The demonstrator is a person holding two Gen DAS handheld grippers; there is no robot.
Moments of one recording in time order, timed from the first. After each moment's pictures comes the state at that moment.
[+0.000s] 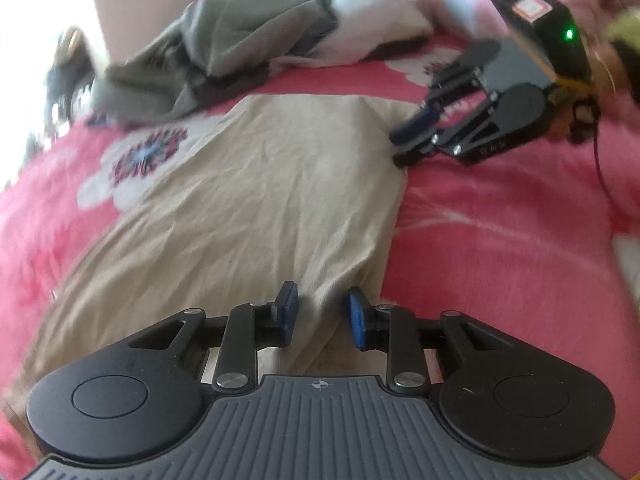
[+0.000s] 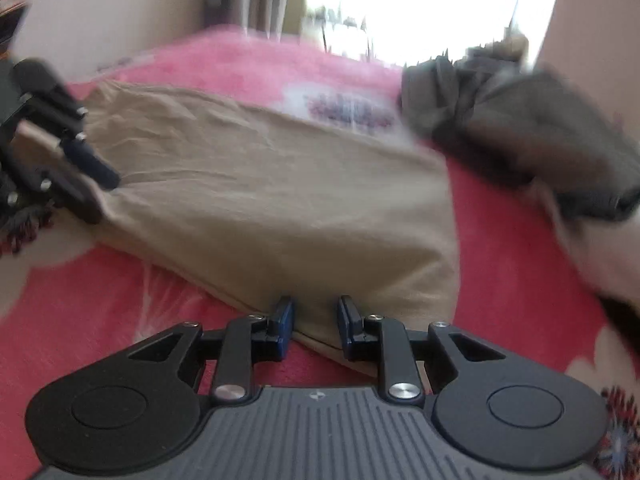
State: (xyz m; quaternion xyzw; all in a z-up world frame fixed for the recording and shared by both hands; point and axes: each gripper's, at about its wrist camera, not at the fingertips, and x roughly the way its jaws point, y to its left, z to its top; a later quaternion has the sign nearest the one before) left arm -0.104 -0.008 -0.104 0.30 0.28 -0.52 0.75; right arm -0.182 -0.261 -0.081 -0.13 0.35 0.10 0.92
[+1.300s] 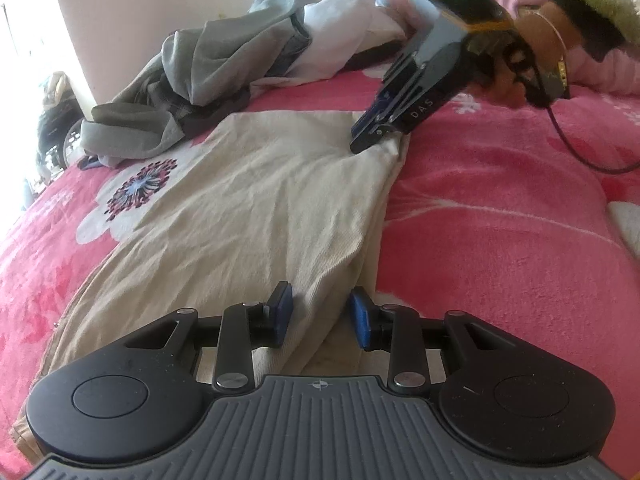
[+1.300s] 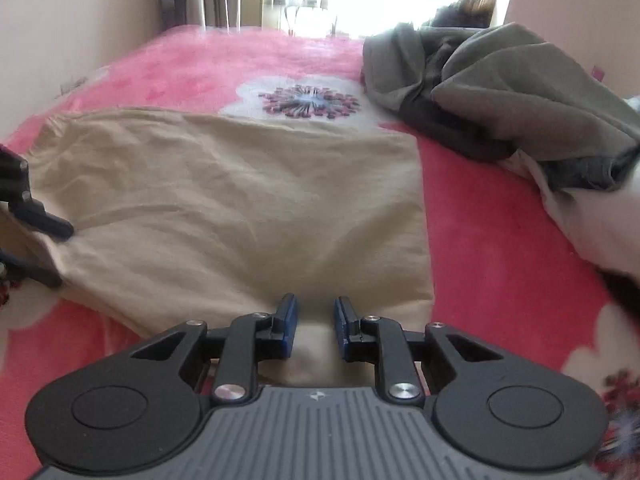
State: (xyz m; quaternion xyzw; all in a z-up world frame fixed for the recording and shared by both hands) left arm -0.110 0.002 -0.114 0.31 0.23 -0.54 0.75; right arm -0.148 -0.285 -0.090 -0.06 0.39 0.07 0.91
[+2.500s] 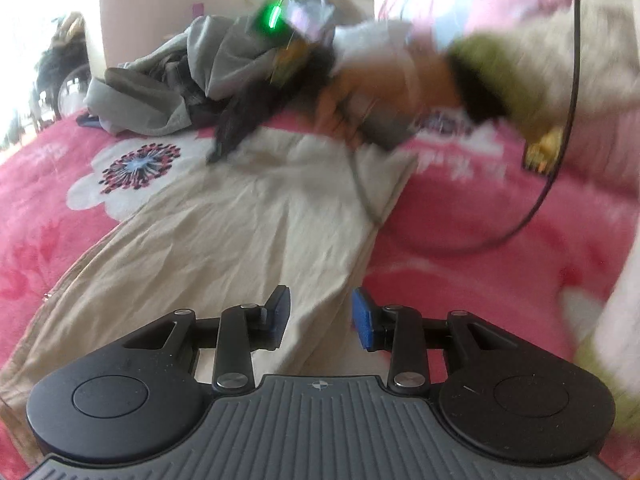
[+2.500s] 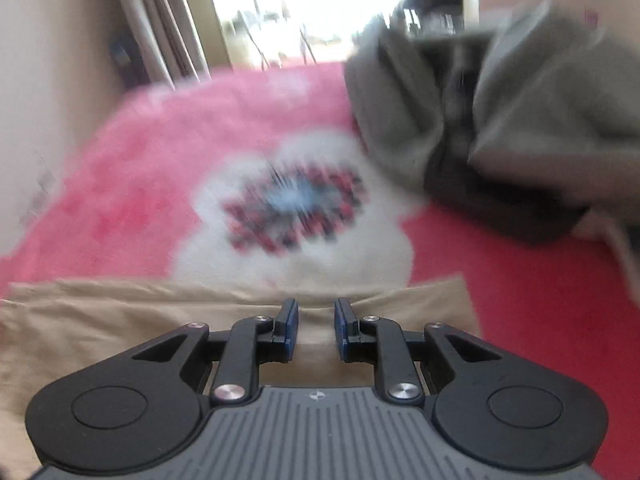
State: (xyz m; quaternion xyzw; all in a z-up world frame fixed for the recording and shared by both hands) left arm -0.084 0.013 -0.067 0.19 0.31 -0.56 0.74; right arm 0.032 -0.285 -0.093 0.07 0.43 0.05 0.90
